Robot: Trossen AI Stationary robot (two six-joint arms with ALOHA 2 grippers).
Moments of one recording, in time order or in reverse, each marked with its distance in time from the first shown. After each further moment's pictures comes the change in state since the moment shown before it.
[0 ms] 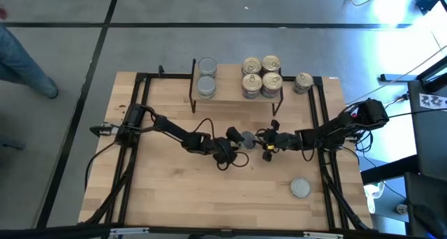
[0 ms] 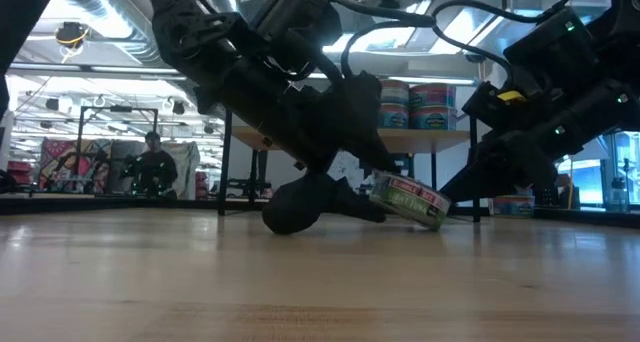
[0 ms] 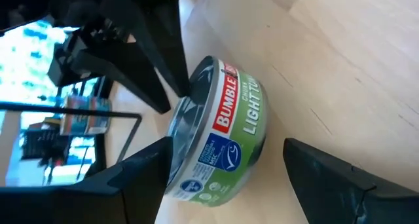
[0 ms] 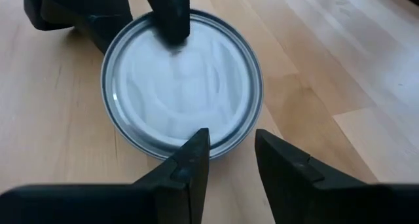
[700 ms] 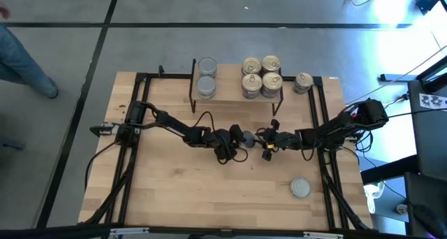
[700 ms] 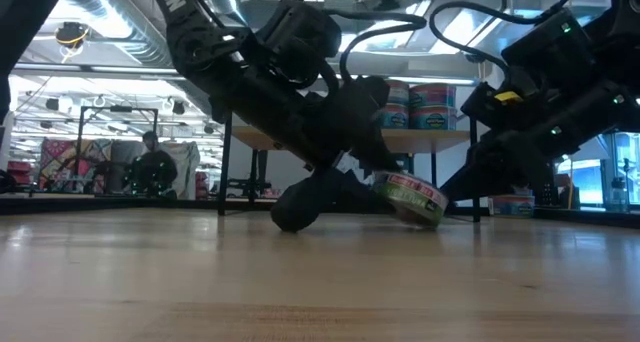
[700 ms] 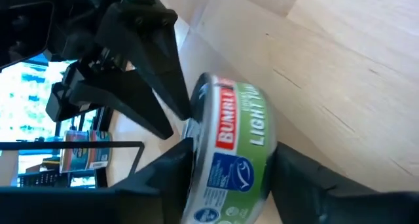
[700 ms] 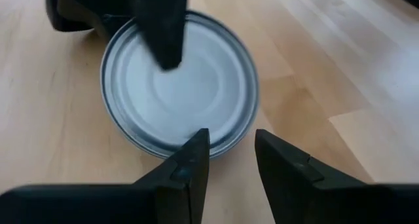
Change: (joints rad) left arm 0.068 0.002 0.004 0.056 0.186 0.134; right arm -0.001 0.002 -0.002 0.013 -0.005 0.000
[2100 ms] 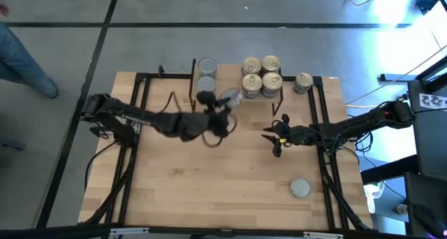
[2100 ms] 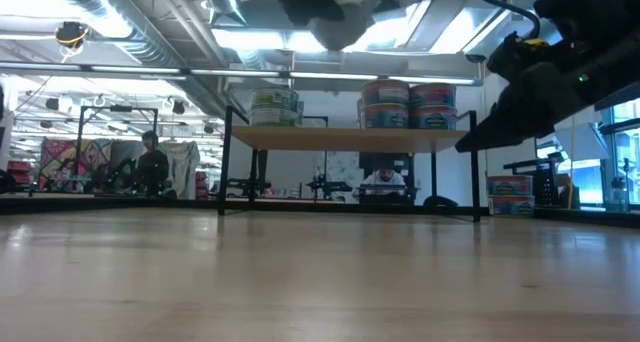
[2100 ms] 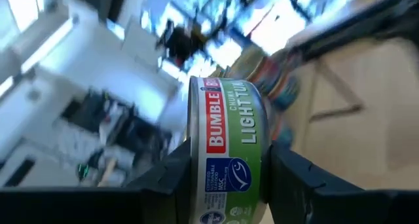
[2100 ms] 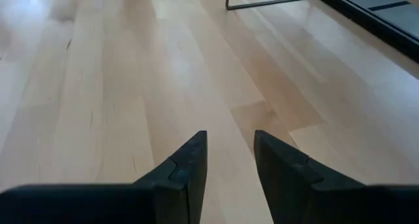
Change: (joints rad) left arm -0.075 -0.505 0.148 -0.317 -0.694 -0.399; right arm 0.001 -0.504 0.000 -0.390 0.007 0.055
